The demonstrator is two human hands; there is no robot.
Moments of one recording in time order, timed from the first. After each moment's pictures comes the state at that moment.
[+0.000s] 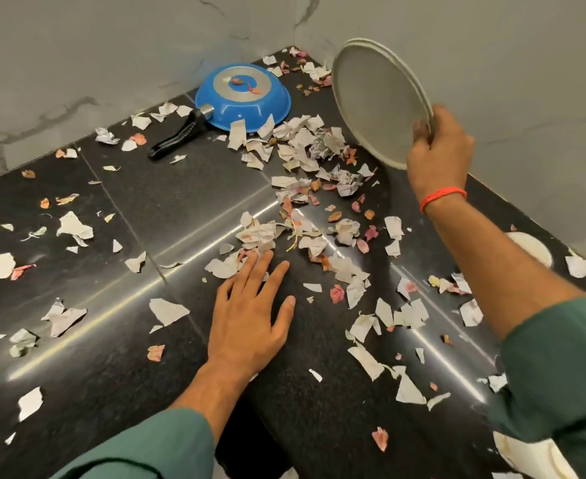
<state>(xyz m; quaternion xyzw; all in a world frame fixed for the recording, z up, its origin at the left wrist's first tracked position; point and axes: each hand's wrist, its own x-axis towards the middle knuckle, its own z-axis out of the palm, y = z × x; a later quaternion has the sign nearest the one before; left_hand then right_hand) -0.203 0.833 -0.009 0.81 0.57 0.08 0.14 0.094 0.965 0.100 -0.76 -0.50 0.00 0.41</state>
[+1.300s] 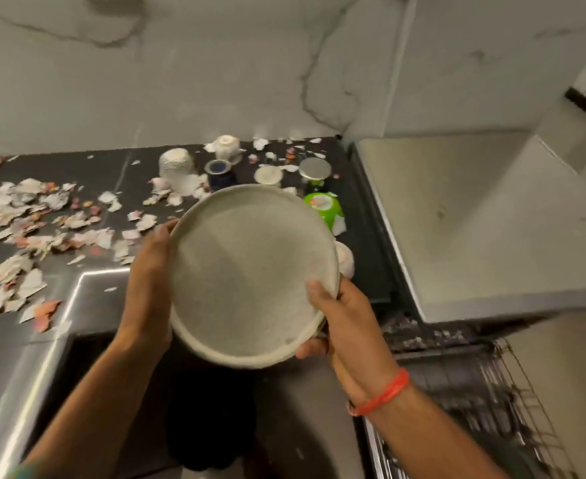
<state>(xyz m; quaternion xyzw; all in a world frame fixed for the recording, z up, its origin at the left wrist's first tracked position) -0.140 0.542 0.164 0.66 0.29 0.23 0.65 -0.100 0.316 0.172 -0.56 0.05 0.29 0.78</state>
